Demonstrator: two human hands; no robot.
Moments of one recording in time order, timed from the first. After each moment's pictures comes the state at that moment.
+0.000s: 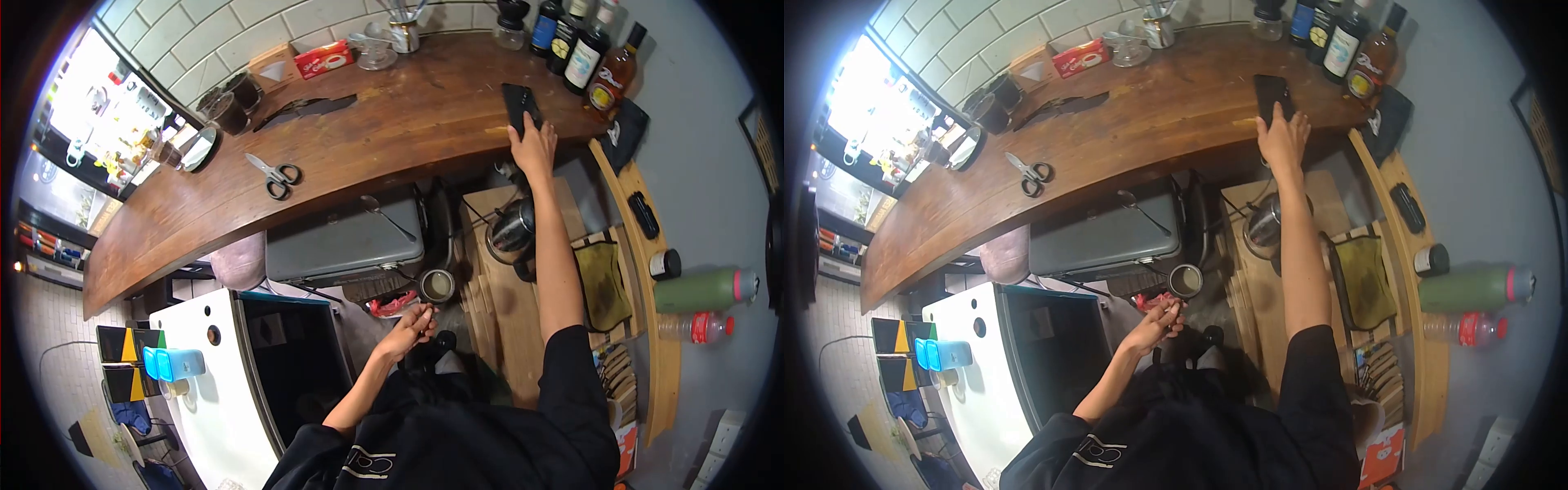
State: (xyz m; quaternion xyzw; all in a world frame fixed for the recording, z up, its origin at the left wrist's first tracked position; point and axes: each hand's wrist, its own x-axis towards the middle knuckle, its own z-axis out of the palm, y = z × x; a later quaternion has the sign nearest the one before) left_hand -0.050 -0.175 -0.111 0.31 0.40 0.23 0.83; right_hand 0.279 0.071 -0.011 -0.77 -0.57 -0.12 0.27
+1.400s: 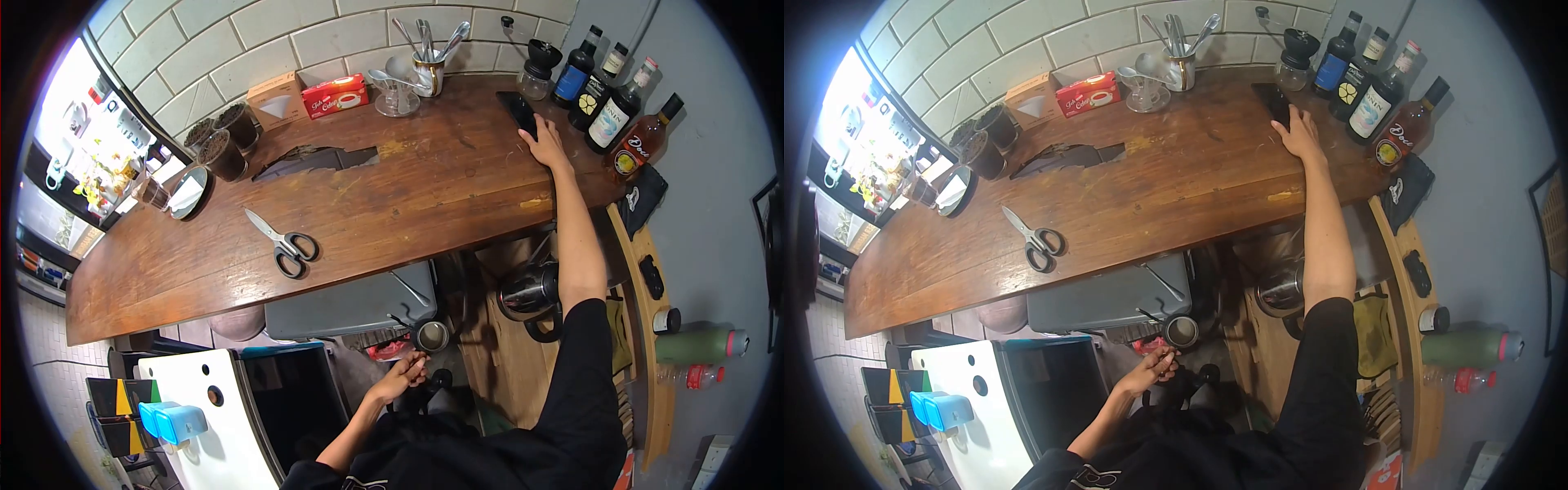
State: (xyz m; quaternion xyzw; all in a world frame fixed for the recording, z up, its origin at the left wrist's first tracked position) left_hand -0.105 -0.111 -0.140 0.33 0.35 0.21 0.85; right_hand 0.335 0.236 0.013 -0.75 -0.62 -0.01 0.24
